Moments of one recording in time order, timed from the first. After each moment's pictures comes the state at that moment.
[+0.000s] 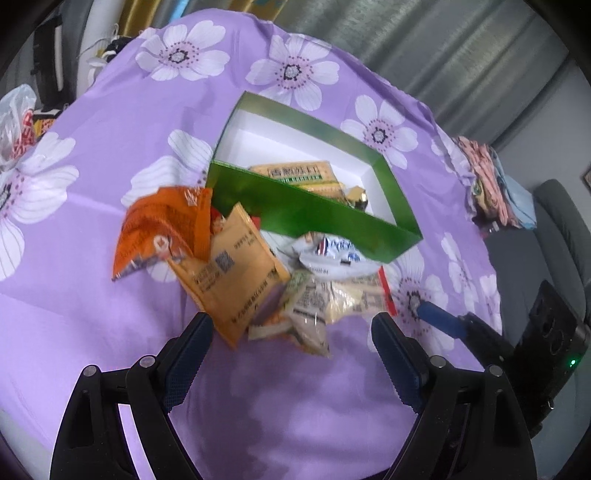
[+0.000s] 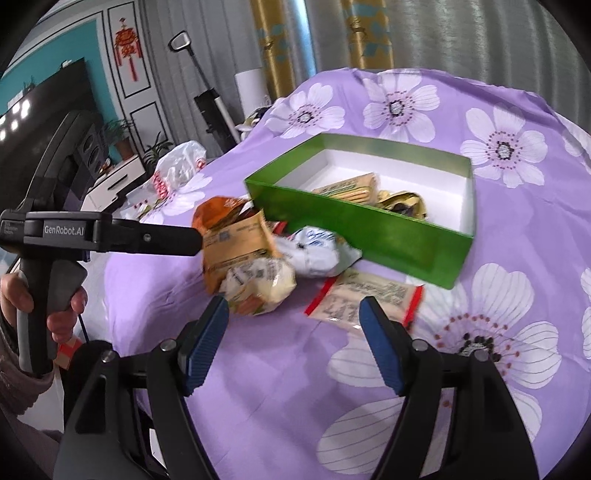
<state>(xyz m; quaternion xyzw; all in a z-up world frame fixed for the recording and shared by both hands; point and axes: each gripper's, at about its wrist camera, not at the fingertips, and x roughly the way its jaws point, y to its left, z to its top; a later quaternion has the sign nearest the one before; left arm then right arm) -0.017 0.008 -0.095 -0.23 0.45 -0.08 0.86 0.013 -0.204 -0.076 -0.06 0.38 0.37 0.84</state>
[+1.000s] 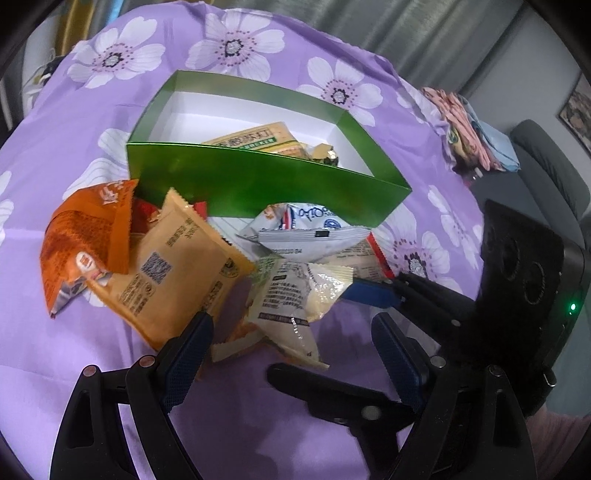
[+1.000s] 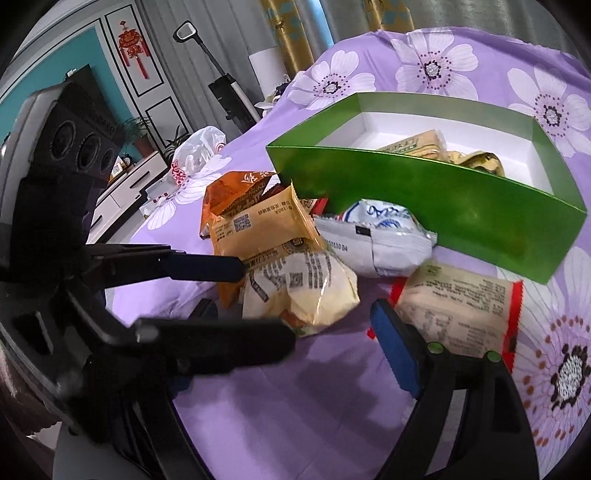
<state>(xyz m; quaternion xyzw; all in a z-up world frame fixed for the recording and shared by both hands) 0.010 -0.024 -0.123 -0.15 0.46 -0.16 0.86 0.037 -0.149 -0.128 -0.02 0.42 0.41 0.81</state>
